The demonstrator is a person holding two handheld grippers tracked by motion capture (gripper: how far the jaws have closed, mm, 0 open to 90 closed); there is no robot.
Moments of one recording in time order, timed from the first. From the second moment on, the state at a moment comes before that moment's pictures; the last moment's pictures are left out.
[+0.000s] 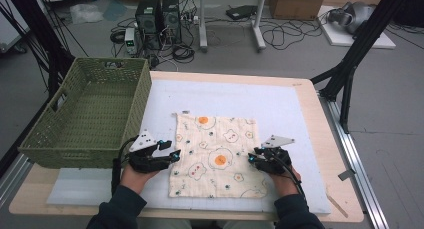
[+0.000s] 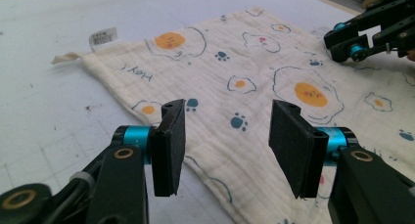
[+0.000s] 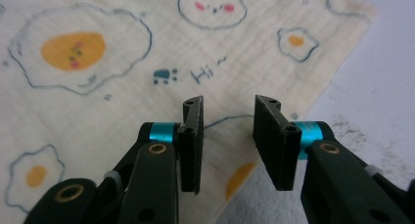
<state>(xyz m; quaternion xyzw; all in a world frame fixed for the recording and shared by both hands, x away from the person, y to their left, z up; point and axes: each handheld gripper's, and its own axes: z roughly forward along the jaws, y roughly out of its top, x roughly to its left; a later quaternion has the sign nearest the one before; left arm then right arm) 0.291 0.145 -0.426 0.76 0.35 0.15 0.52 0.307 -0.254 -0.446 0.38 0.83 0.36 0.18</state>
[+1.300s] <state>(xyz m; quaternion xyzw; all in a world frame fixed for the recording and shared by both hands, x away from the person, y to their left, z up) 0.299 0.149 -0.431 0.76 0.36 0.16 0.52 0.423 -0.251 -0.444 0.44 0.81 0.33 0.20</state>
